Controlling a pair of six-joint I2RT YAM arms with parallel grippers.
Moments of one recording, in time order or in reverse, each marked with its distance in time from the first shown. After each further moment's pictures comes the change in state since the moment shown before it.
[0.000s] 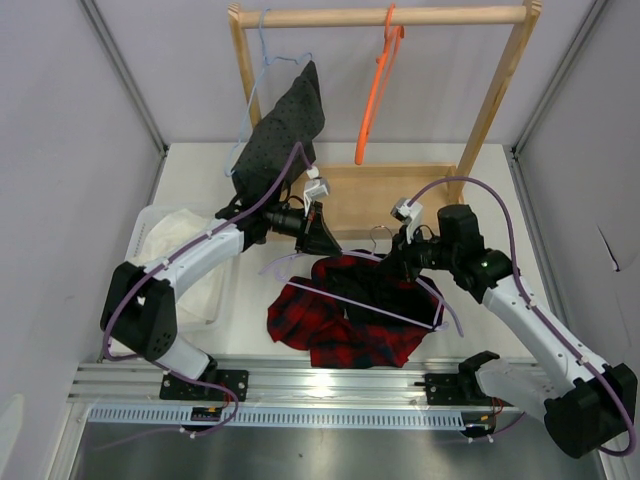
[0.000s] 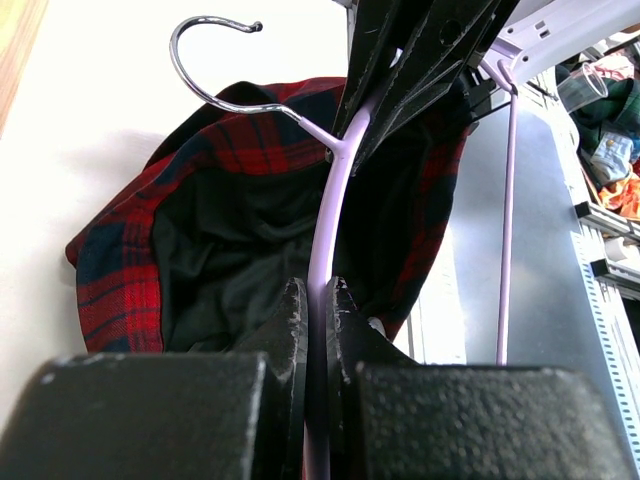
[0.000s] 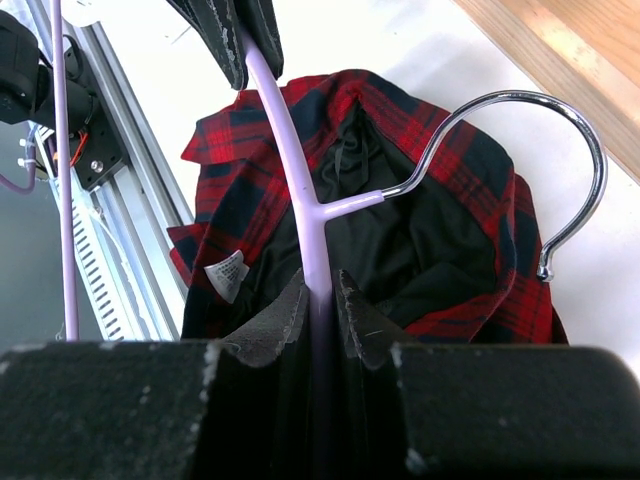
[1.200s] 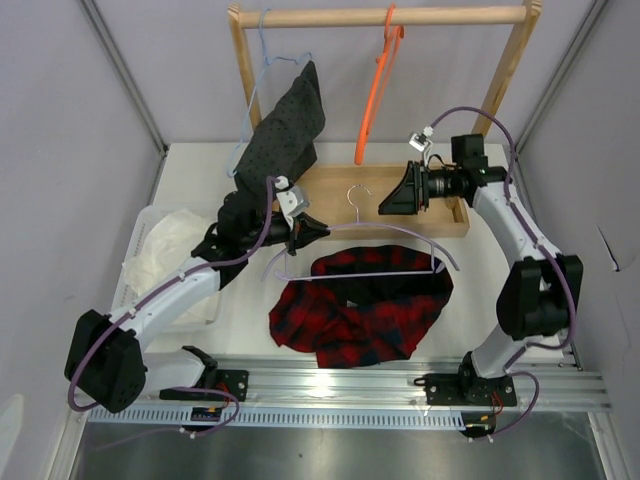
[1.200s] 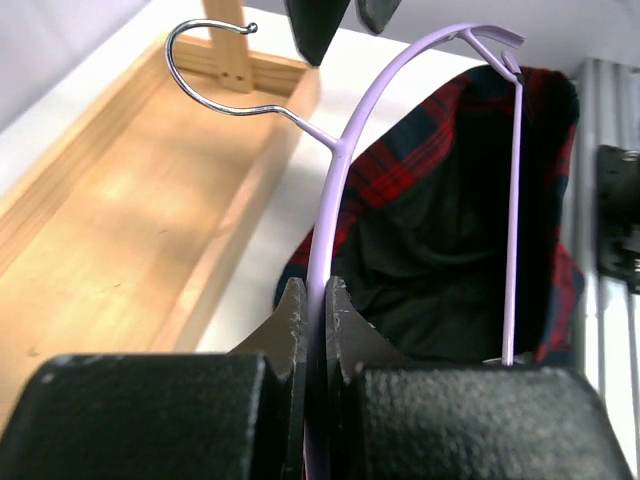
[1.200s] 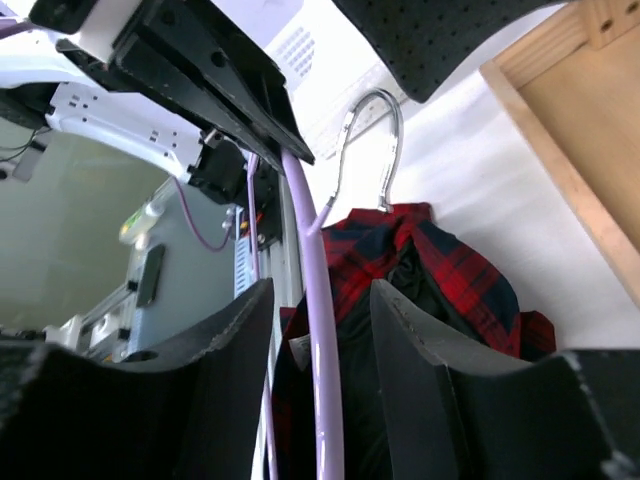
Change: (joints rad) left arm -0.016 -0.301 -0.292 0.408 -0.428 0.075; right arm -0.306 0.573 0.540 -0.146 -0.688 -0.031
